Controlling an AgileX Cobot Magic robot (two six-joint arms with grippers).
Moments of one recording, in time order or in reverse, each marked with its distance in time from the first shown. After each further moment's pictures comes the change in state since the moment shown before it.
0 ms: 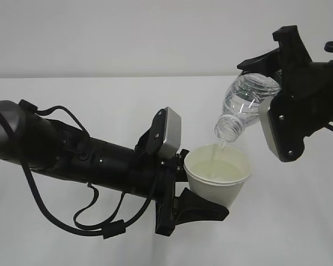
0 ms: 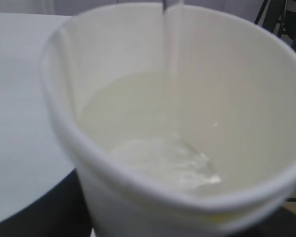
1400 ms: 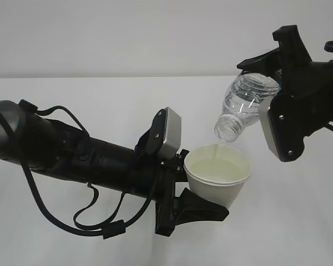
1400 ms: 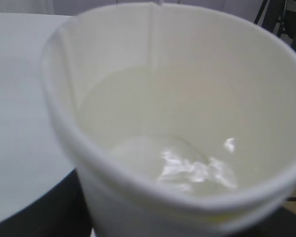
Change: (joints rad) left arm 0.000 0.000 0.000 0.002 0.000 0.000; right arm 0.000 0.000 0.000 0.000 -0.004 0.000
